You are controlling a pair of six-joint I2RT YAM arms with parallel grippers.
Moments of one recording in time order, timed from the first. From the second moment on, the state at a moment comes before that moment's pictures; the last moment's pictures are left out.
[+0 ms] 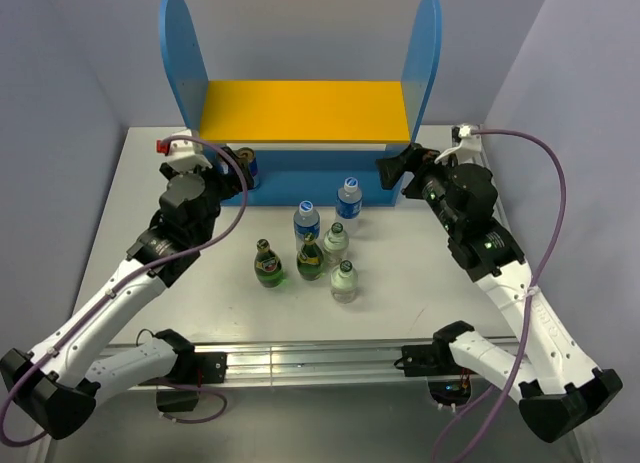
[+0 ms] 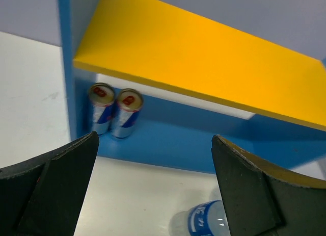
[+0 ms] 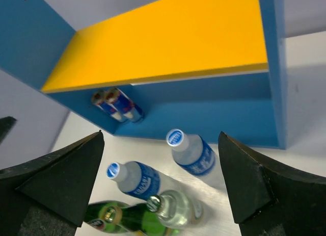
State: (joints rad) left arm -0.58 0.99 0.98 -0.06 -0.52 -0.42; right arm 0.38 0.90 1.03 -0.22 0.07 0.51
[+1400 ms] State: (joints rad) left arm -1.04 0.90 0.45 0.03 -0.68 -0.56; right arm 0.80 0.76 0.83 -0.31 0.41 0.41
